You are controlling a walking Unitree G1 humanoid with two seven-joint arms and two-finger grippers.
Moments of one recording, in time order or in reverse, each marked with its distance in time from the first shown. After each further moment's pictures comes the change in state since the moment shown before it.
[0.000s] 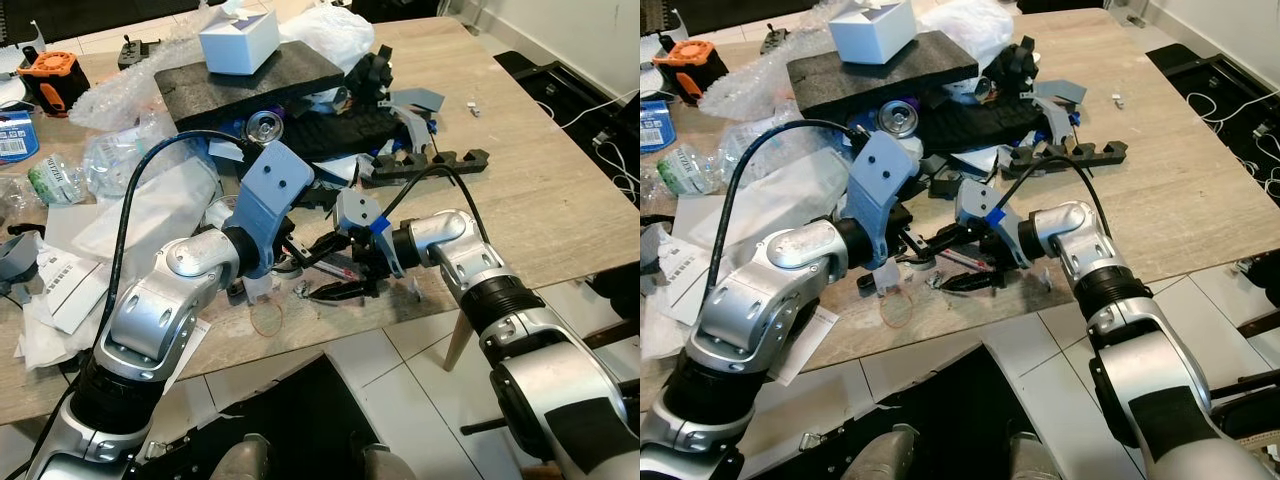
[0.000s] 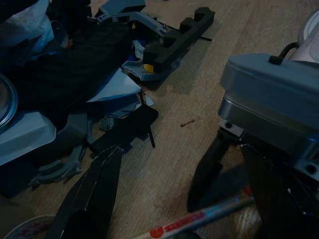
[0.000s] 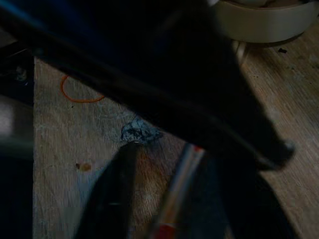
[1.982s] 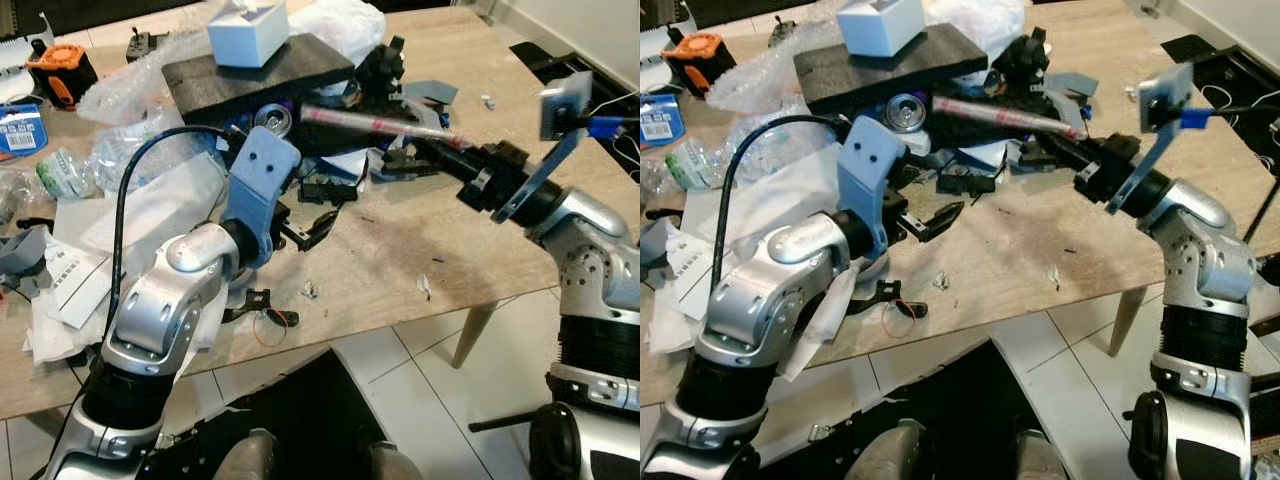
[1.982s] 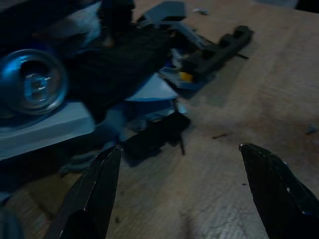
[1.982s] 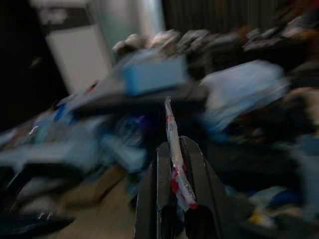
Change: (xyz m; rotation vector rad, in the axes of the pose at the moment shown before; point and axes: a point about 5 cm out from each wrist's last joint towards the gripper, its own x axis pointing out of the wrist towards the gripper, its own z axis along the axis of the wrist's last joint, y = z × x) left arm 0.000 0.013 0.003 -0.100 -0.083 0.143; right arm -0.130 0.030 0.038 0.233 -0.844 -0.592
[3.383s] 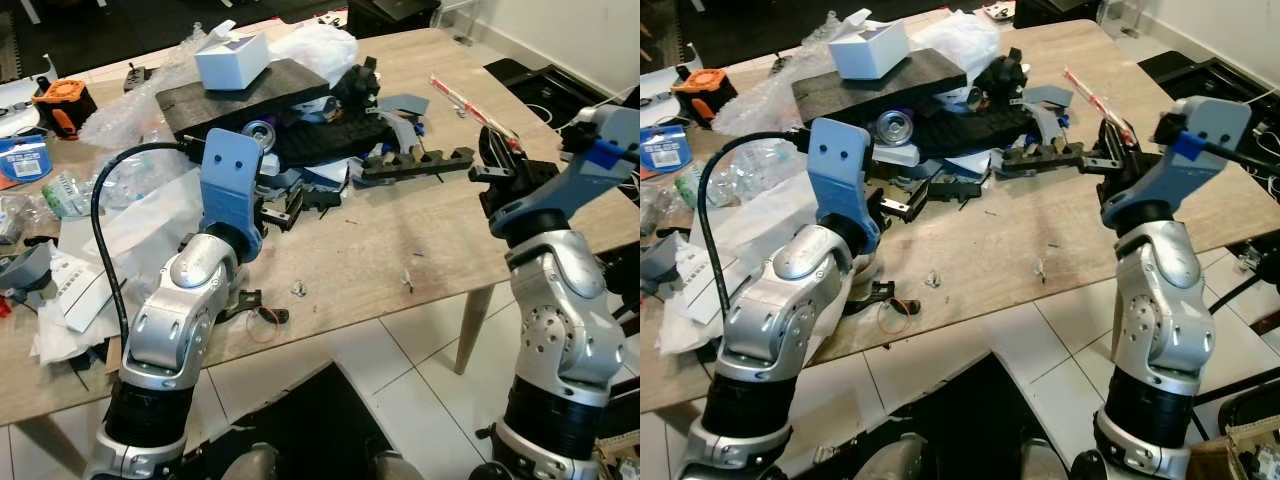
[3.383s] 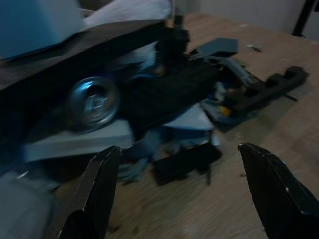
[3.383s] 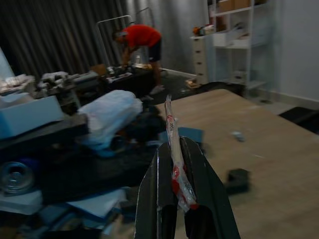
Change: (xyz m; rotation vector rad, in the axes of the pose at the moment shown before) left arm 0.000 0.006 -0.011 -0.100 -0.074 0.317; right arm -0.010 0.031 0.004 -0.255 -0.344 -0.577
